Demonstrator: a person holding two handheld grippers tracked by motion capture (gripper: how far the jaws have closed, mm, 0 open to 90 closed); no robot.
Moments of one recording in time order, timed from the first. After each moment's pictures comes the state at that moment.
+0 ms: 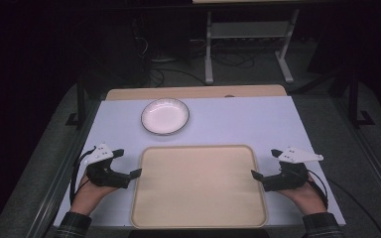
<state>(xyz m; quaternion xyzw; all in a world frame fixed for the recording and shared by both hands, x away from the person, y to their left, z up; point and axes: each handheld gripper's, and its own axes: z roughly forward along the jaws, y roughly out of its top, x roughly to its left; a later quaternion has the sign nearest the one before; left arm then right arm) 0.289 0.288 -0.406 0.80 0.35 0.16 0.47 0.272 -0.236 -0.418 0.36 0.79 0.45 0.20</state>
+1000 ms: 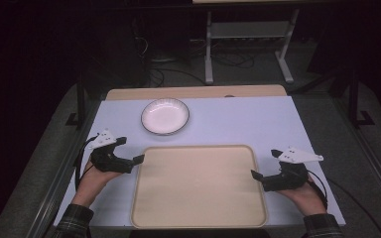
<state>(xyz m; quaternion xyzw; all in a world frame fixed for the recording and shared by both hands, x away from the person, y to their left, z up) 0.325 0.284 -0.398 0.79 0.35 0.17 0.47 0.271 -0.235 -0.419 0.37 0.78 0.46 0.20</state>
